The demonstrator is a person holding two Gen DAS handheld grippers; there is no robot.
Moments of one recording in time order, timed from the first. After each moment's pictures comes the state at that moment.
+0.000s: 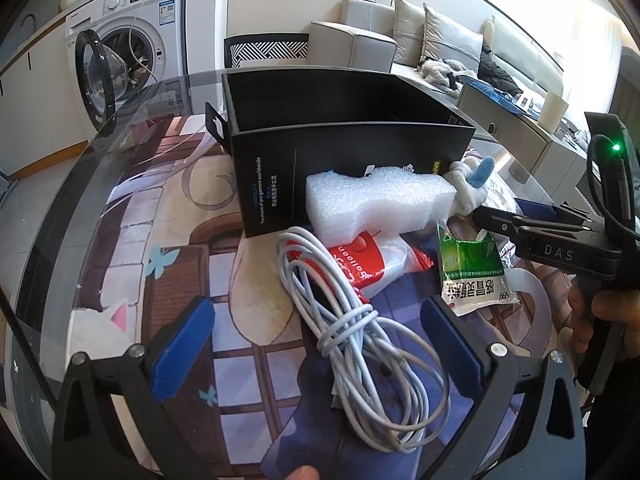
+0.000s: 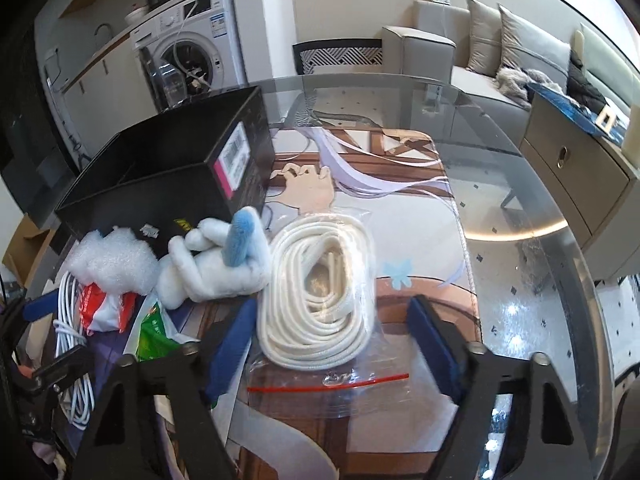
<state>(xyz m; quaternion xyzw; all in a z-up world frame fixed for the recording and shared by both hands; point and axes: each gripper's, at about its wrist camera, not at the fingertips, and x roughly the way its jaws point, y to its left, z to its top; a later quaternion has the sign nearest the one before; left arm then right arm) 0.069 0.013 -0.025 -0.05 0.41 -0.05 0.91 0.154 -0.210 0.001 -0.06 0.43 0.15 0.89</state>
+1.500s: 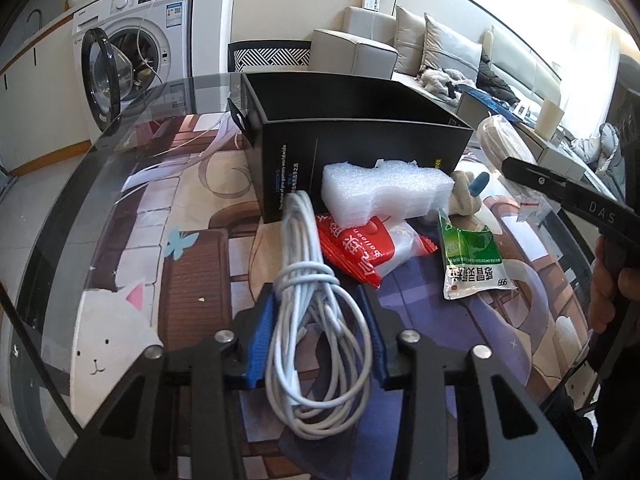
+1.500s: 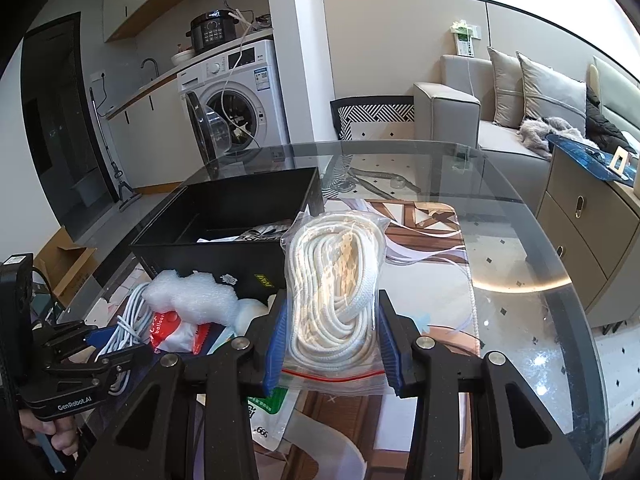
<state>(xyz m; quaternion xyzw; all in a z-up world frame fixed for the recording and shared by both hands) 0.048 0.028 -0.022 -0.07 0.40 -0.06 0.91 0.125 -0.214 0.047 -0.03 0.34 0.21 0.92</state>
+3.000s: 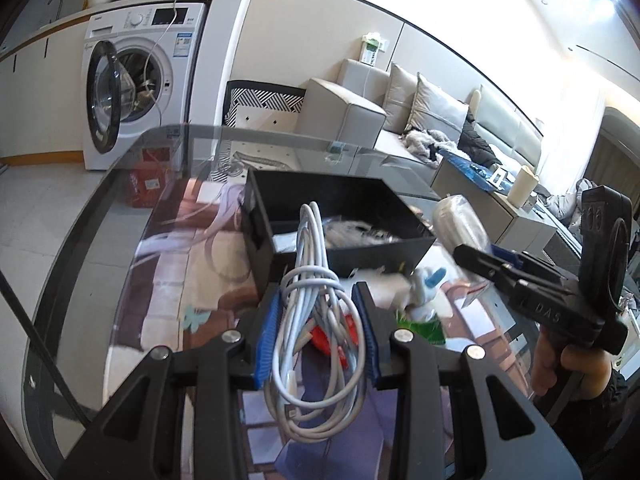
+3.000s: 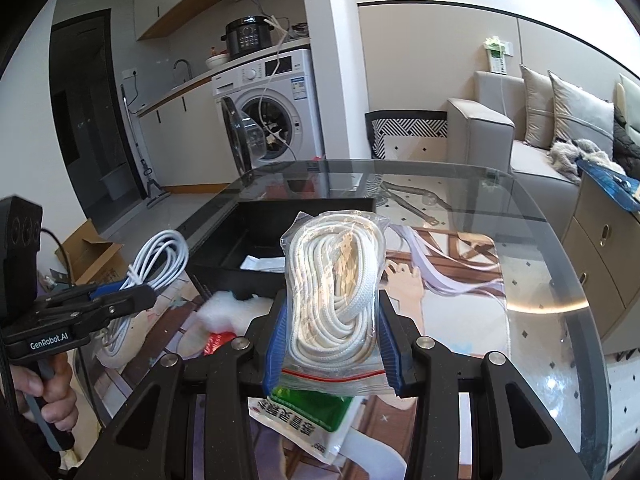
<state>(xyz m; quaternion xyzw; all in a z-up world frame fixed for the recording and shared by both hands) 0.049 0.053 0.044 -0.13 0.32 -0.08 0.93 0.119 -0.183 0.077 -0.04 0.32 0.27 0.91</state>
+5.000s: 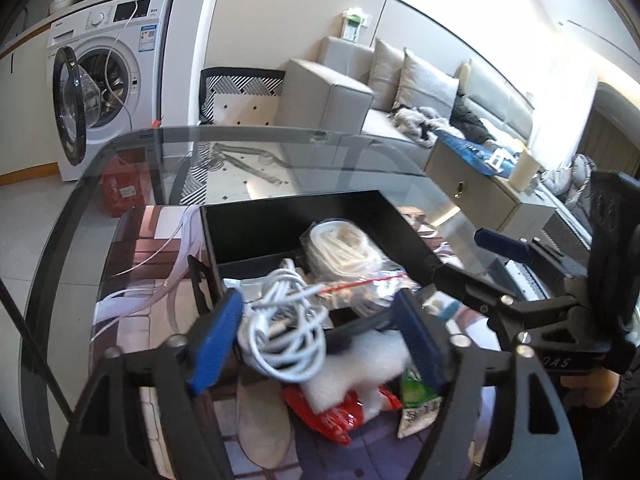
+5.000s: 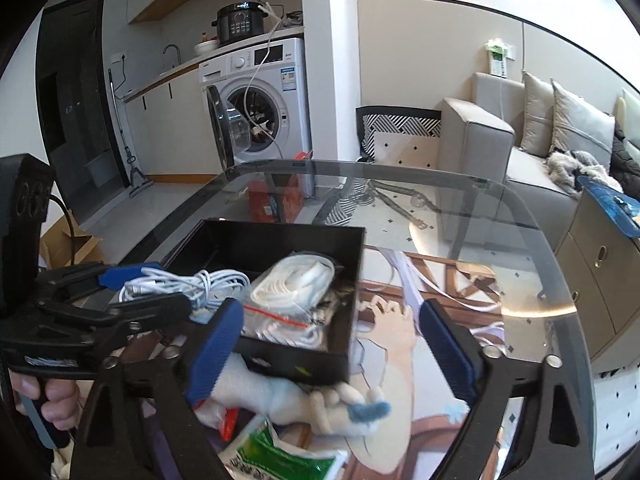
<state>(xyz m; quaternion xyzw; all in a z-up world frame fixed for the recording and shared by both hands) 0.129 0.039 0.050 -0.10 0.35 -0.12 0.92 0.165 -0.162 0.079 -0.07 0.33 0.24 0.91</state>
